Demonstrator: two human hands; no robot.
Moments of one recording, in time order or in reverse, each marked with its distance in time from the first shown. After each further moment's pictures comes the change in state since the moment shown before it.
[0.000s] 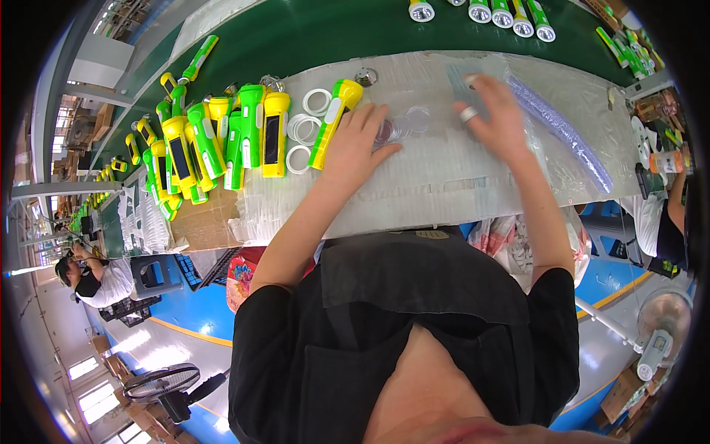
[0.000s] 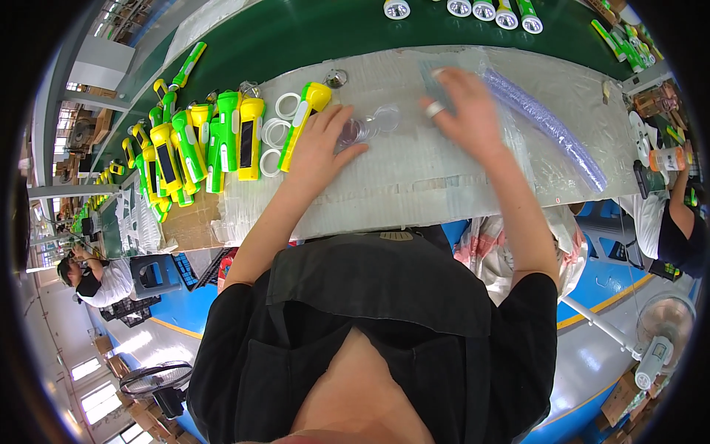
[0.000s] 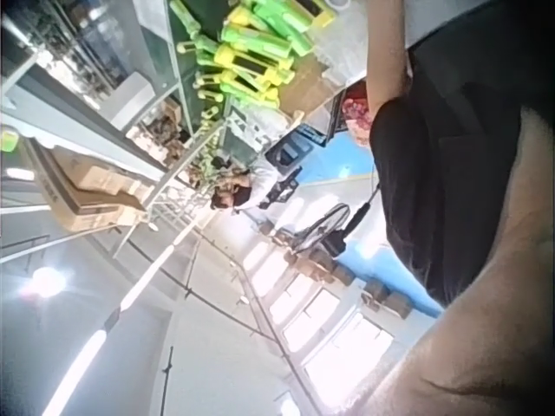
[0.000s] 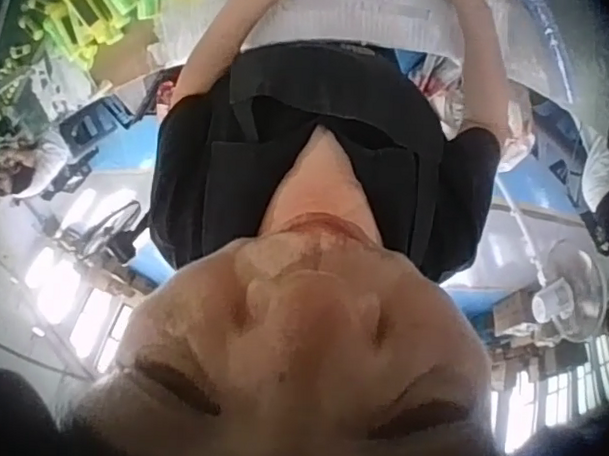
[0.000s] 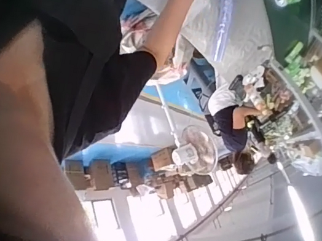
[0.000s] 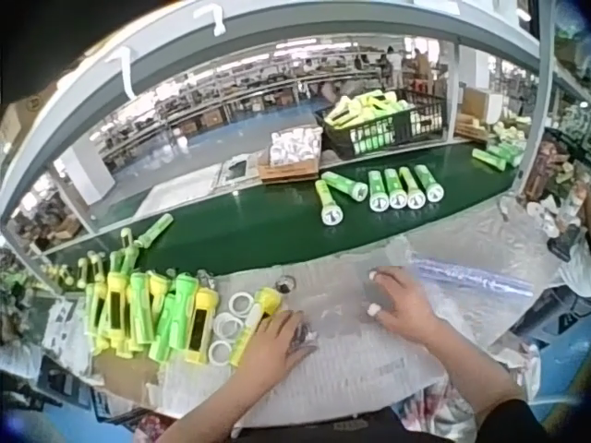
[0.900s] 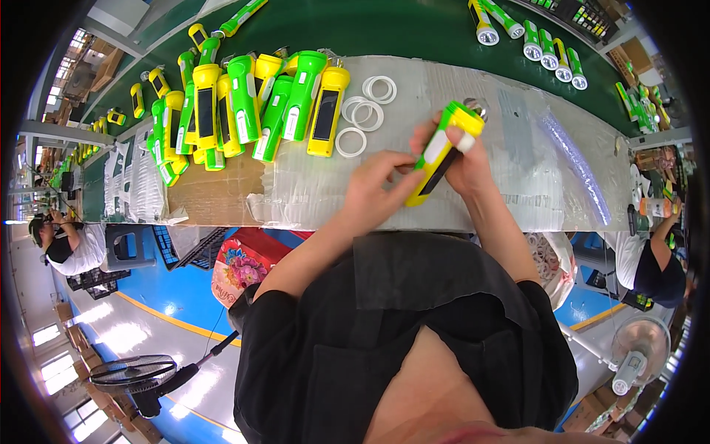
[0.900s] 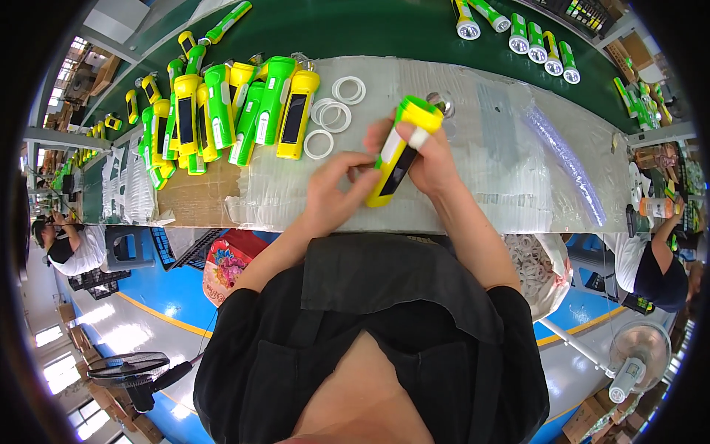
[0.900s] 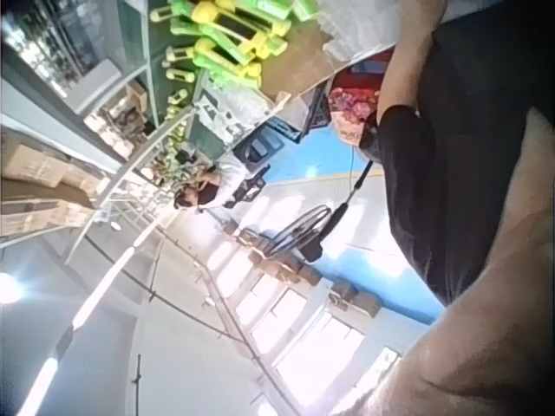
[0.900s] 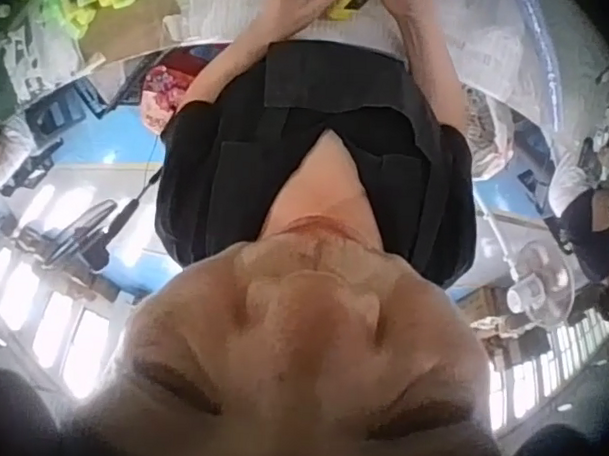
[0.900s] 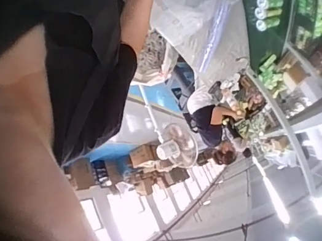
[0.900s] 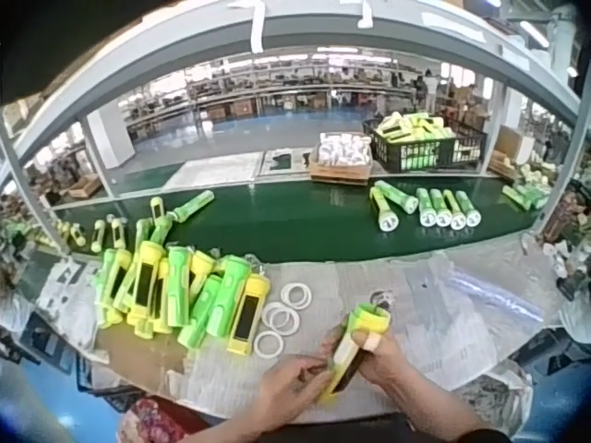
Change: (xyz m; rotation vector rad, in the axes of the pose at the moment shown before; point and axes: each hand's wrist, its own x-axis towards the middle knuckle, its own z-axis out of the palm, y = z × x) left_hand -0.081 -0.004 -0.037 -0.672 0.242 -0.213; right_hand 0.018 -0.155 0.067 1.703 -0.271 0.578
